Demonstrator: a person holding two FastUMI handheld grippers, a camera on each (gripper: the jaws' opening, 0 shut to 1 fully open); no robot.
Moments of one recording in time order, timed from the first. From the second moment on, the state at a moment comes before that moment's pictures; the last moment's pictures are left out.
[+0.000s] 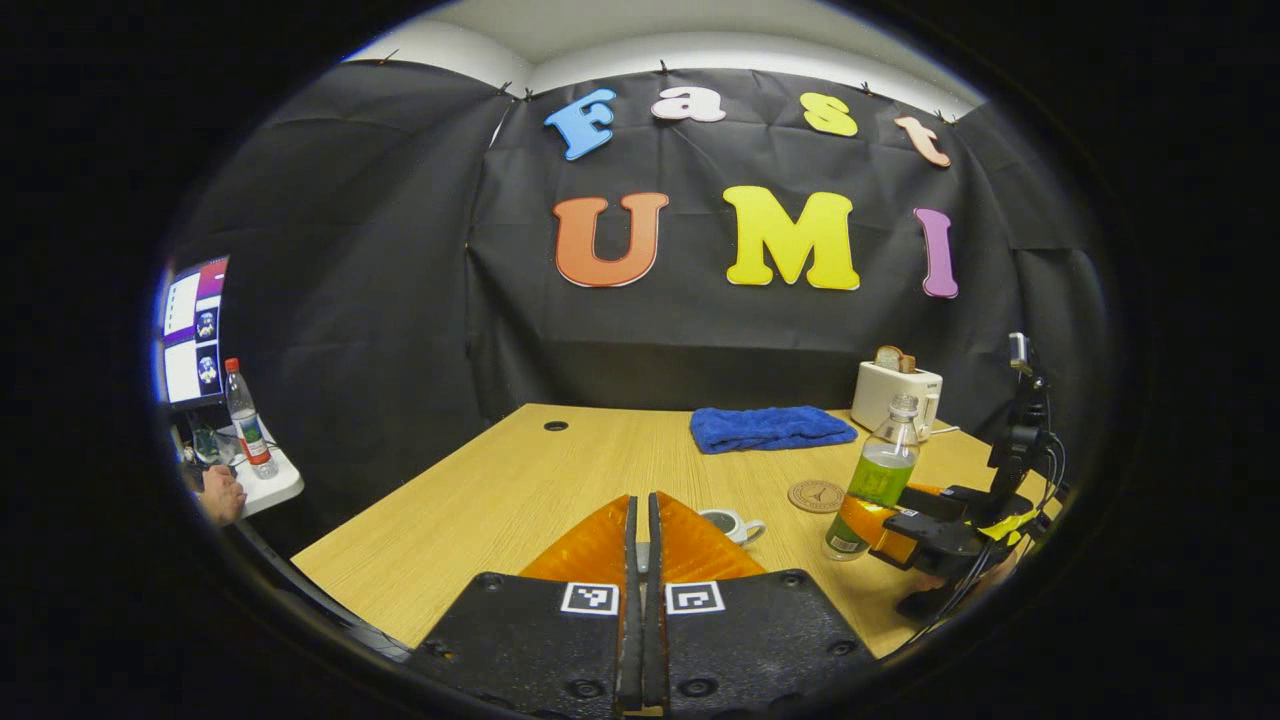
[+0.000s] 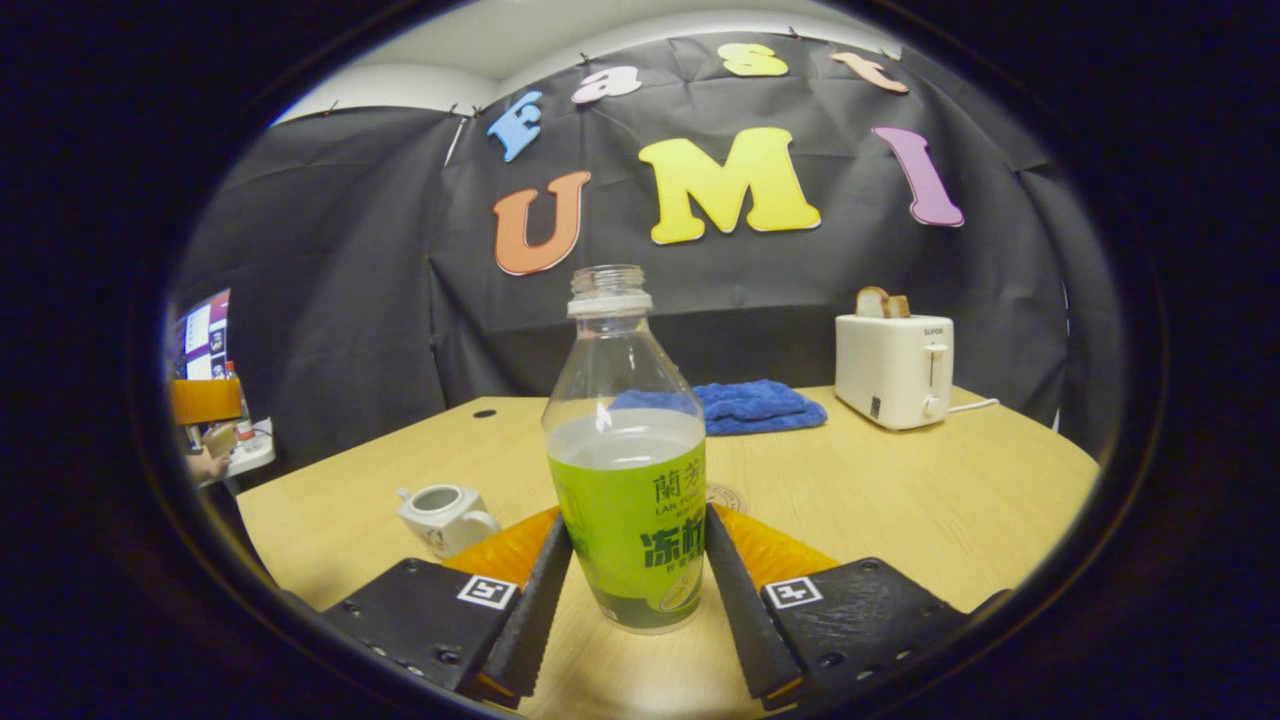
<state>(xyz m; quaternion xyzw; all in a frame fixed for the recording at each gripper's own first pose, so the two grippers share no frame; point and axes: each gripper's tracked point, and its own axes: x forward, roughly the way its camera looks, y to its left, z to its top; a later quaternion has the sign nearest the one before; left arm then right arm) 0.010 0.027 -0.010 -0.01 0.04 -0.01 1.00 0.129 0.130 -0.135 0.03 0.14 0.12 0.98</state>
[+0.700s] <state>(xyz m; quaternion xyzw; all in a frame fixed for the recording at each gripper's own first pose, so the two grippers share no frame) 0.003 0.026 -0.017 -0.01 0.04 -0.03 1.00 0.121 0.097 -0.105 -0.12 0.11 0.06 0.99</state>
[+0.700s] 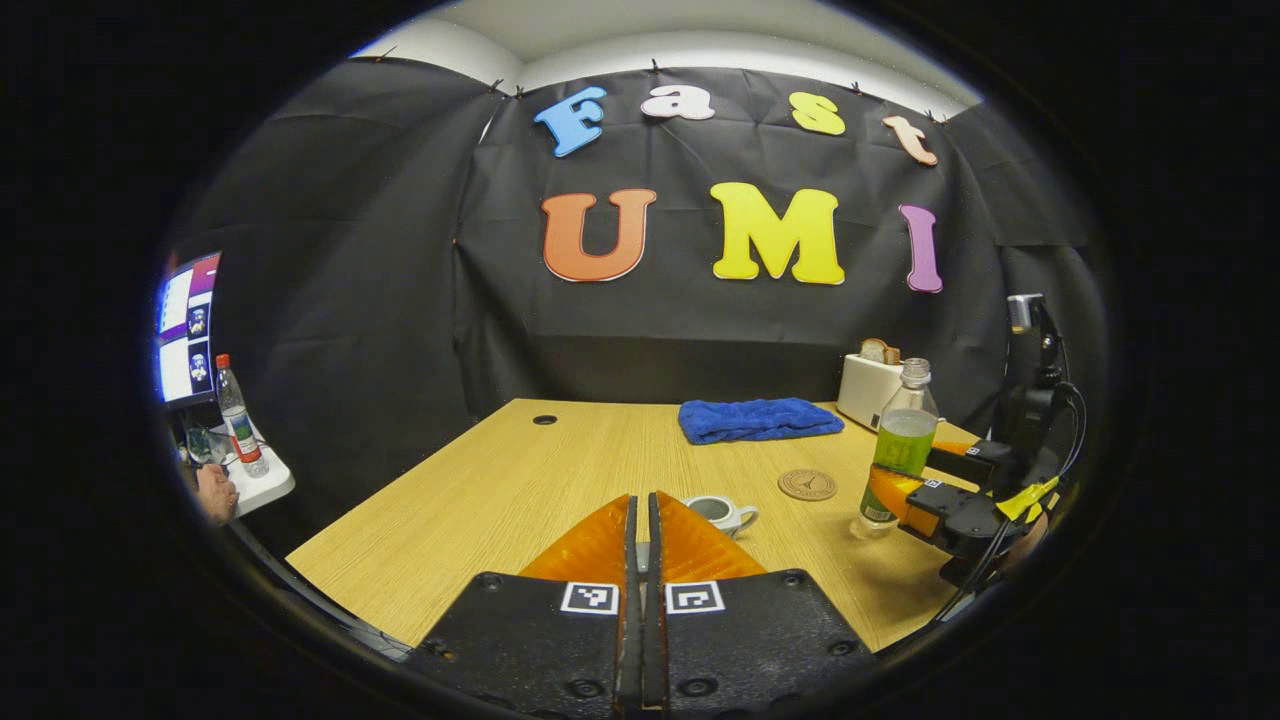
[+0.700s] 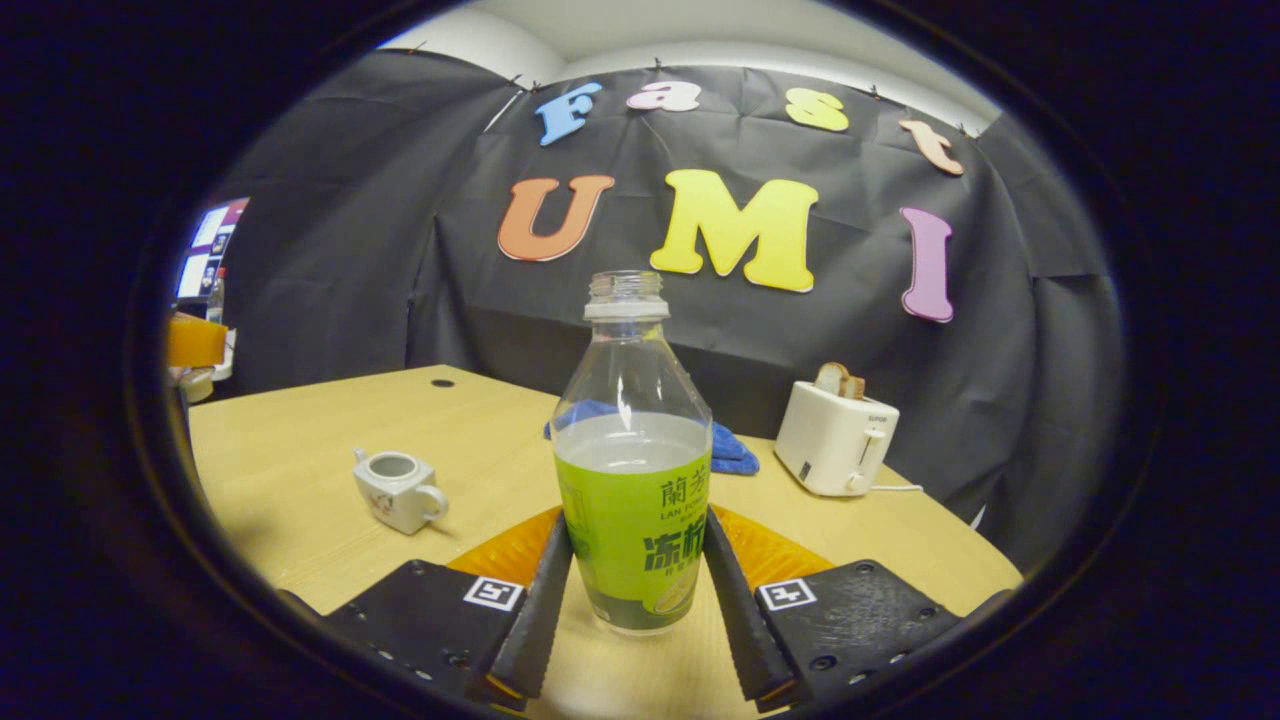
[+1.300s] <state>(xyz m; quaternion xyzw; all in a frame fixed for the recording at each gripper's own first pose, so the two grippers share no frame) 0.003 0.037 -0.015 -0.01 0.04 -0.04 1.00 0.159 0.108 -0.104 -0.37 0.12 0.02 0.92</state>
